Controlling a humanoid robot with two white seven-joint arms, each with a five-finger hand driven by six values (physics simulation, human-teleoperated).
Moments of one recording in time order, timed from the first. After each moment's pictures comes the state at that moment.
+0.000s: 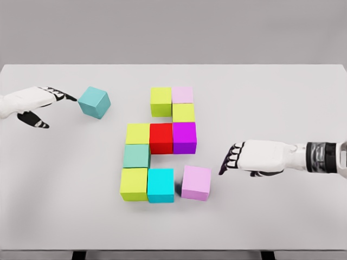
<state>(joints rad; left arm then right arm) -0.63 0.78 -0.50 -1.05 -0.47 -0.61 -0.48 -0.43 -0.93 0.67 -1.74 0.41 -0.61 0.55</state>
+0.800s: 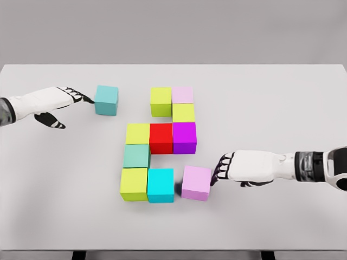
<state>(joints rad) -0.61 0.75 -0.51 -1.14 -0.48 -0.61 -0.48 -0.40 -0.89 0.69 -1.76 0.42 -0.61 0.55</state>
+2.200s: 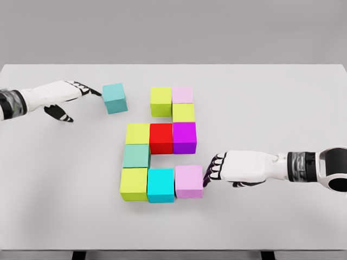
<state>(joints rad) -0.69 0.66 -0.53 -1.03 -0.51 -0.61 -0.49 -0.40 -0.85 0.69 -1.76 0.43 -0.61 0.55</state>
